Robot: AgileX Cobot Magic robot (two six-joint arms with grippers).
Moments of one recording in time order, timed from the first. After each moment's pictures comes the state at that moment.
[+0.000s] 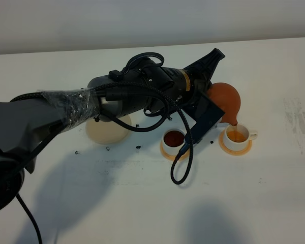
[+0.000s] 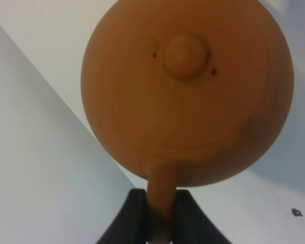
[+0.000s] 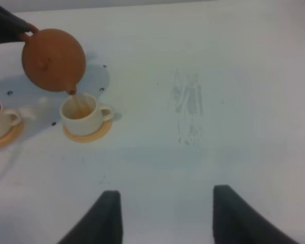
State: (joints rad) left arm -0.75 2.13 -1.55 0.22 0.15 1.64; right arm -0.07 -0.01 -0.49 0.11 1.07 -0.03
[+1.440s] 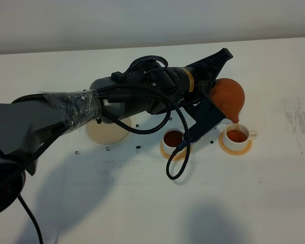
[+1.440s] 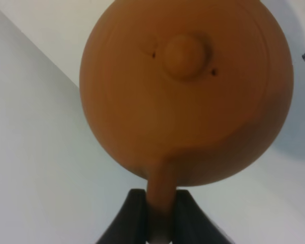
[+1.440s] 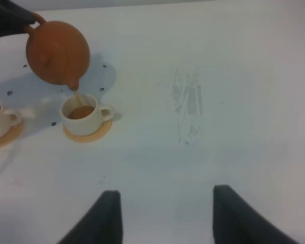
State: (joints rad) left arm -0.76 2.13 -1.55 0.35 0.09 1.64; right arm -0.07 -0.01 -0.49 0.11 1.07 -0.03
